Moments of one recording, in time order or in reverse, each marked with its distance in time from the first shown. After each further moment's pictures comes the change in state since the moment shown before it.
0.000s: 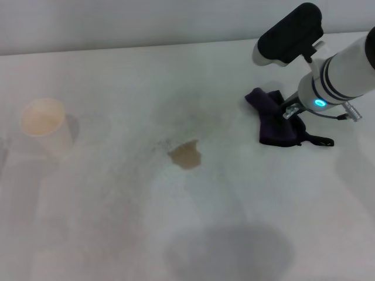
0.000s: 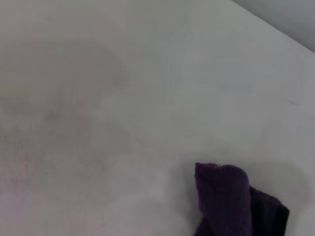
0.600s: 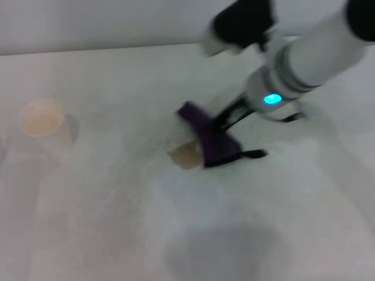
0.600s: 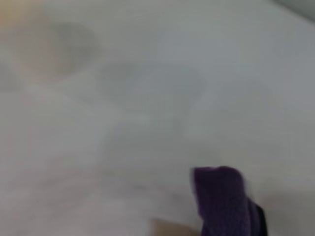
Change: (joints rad) left arm 0.001 0.004 0.000 0.009 0.000 0.001 0.003; right arm 0.098 0.001 -0.070 -0.089 0.345 0.135 -0.078
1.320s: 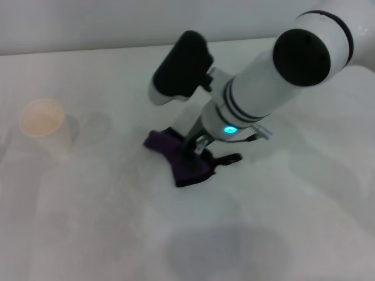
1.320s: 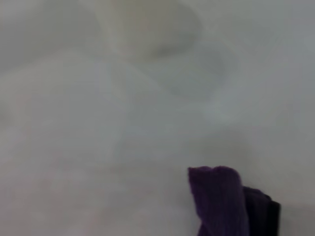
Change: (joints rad) left arm -0.007 0.002 -0.005 0.004 -0.008 0.000 0.002; right arm 0.124 0.005 -0.308 0.158 0.090 -0.203 0.009
